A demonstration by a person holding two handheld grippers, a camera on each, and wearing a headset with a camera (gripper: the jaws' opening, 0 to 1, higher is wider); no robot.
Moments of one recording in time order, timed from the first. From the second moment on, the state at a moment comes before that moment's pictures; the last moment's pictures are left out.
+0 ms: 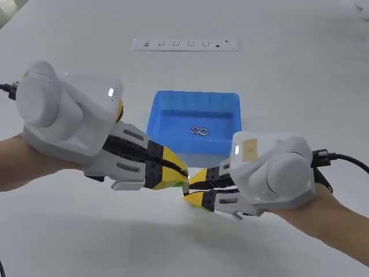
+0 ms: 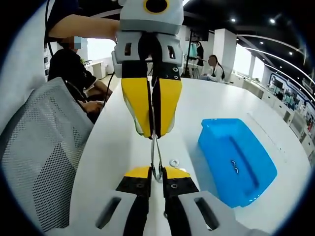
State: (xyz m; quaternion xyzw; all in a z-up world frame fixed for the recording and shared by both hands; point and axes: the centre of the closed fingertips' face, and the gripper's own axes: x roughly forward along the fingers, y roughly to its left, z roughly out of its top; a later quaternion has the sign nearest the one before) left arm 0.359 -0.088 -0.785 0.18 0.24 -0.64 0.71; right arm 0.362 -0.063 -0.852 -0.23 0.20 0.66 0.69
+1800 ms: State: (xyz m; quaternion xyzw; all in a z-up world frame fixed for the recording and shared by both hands) left arm 0.453 -0.086 -0.725 0.25 0.17 -0.64 0.71; right arm 0.467 -0.065 -0.785 -0.25 0.13 0.62 0.73
